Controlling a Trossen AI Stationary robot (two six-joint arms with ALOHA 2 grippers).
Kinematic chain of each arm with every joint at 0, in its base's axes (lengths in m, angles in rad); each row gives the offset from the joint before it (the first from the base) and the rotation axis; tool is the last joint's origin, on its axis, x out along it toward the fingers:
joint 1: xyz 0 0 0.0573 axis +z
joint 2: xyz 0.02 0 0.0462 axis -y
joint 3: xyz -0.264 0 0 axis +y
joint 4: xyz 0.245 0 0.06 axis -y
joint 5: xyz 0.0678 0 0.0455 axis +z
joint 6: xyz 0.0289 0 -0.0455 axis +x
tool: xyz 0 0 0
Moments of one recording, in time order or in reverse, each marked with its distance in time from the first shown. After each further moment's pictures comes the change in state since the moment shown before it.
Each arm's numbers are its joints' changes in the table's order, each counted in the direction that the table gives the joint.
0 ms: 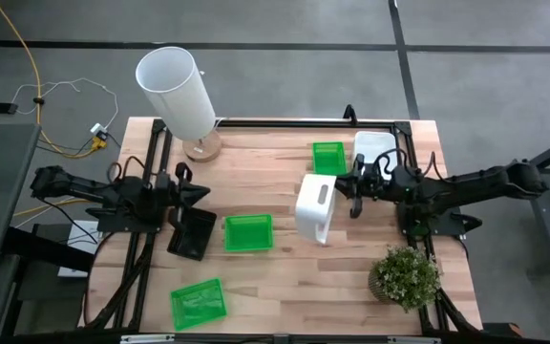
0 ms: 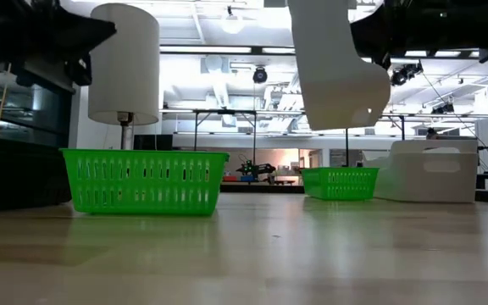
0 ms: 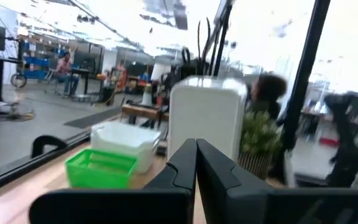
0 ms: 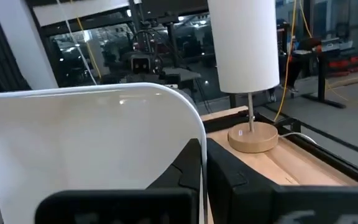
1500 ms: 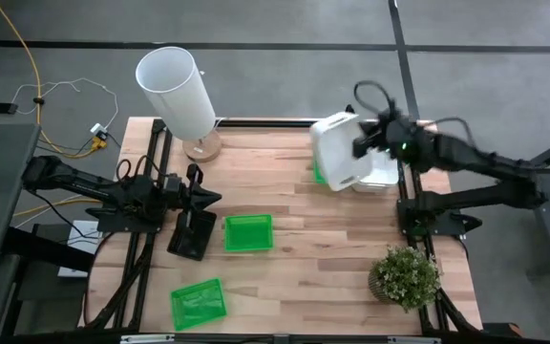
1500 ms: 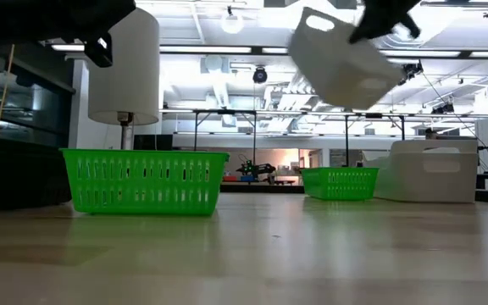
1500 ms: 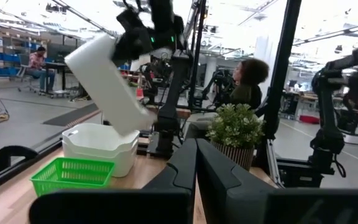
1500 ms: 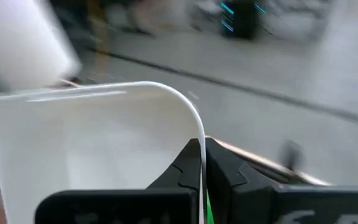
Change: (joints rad) left arm 0.001 -0.341 -0.129 0.171 -0.097 0.035; right arm -0.215 -0.061 -0.747 -1.268 -0.504 0.321
